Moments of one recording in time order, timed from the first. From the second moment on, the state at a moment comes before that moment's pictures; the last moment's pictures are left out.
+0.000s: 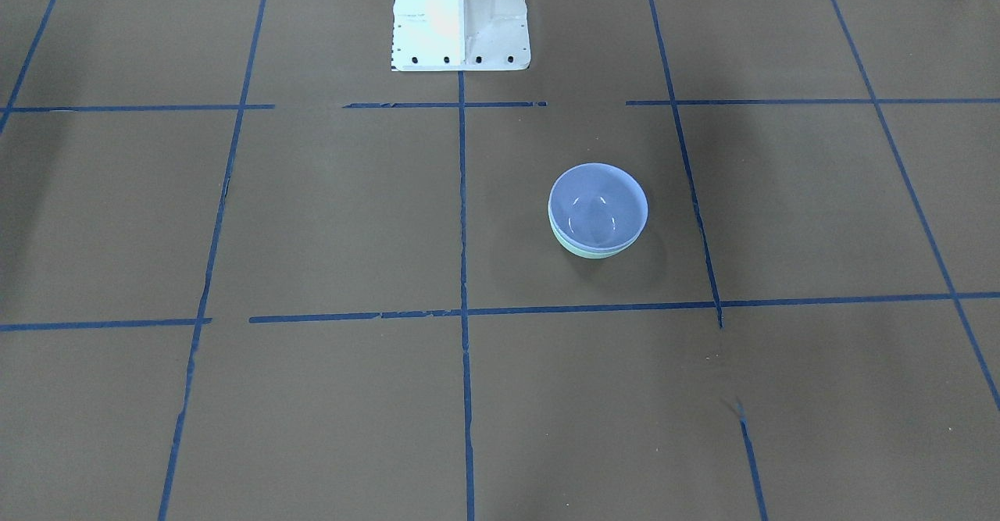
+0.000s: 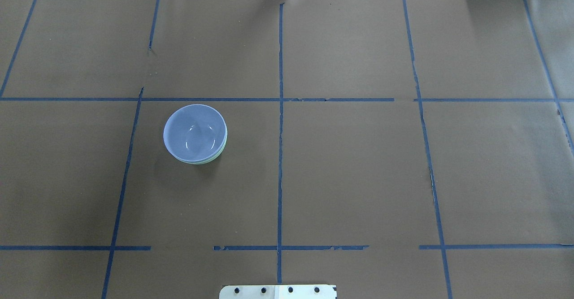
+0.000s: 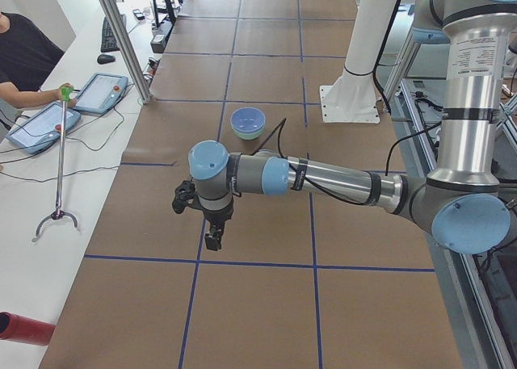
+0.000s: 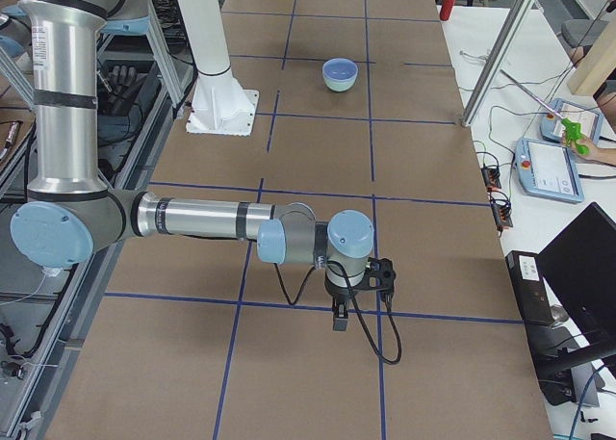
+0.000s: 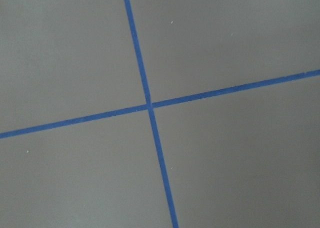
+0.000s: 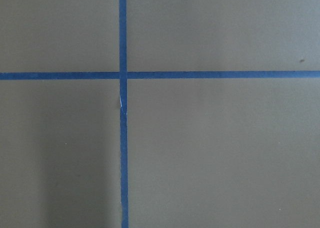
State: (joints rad) left arm -1.56 -1.55 -1.72 -1.46 -2.31 0.14; right arm 1.58 -1.63 1.62 -1.55 2.27 0.03
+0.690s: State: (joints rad) left arm -1.59 -1.52 -1.67 -1.47 -2.31 0.15; right arm 1.58 -1.63 1.62 -1.55 2.28 0.03
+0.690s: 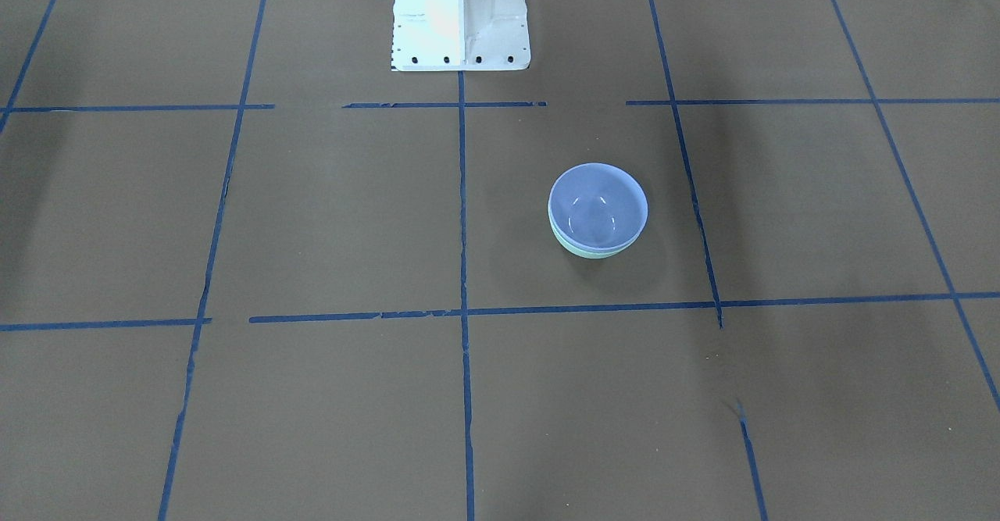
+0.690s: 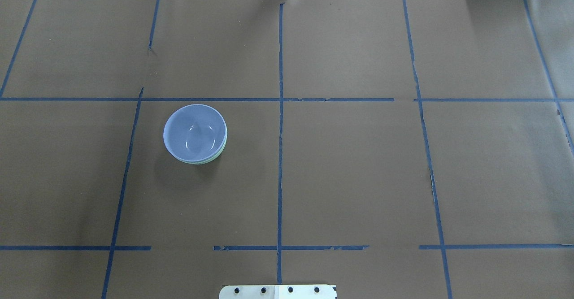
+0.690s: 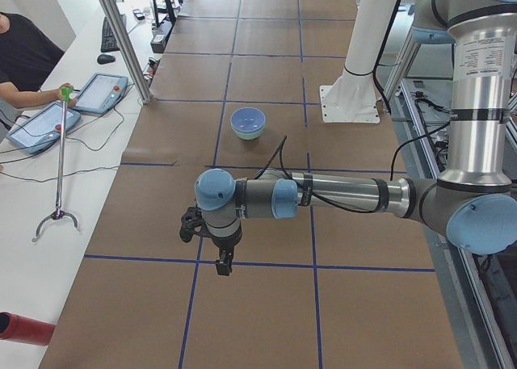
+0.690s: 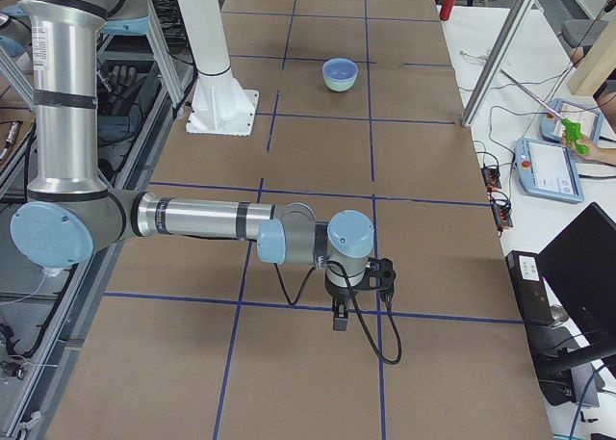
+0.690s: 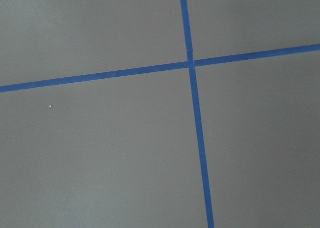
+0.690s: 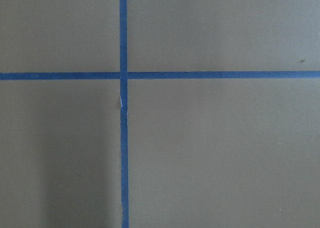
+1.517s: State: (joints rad) left arm -1.59 -1.50 -1.62 -1.53 -2.31 0.15; right arm 1.58 -1.63 1.62 -1.55 2.28 0.03
